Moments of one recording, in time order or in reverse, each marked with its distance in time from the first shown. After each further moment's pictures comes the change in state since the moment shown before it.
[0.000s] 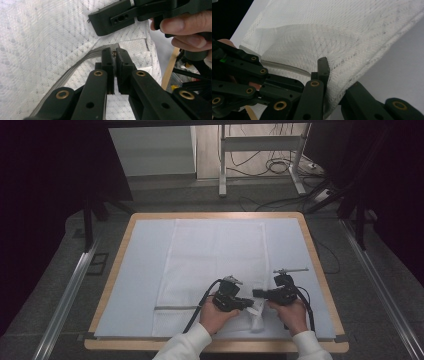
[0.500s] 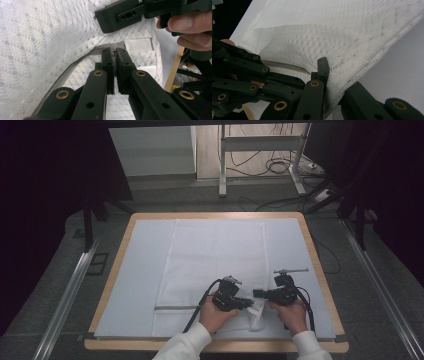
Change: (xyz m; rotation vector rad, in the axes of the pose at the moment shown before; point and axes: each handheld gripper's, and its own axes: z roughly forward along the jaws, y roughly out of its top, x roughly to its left) left arm 0.004 -0.001 0.002 0.011 0.010 -0.009; right arm -0.003 -0.001 0.001 -0.004 -0.005 0.007
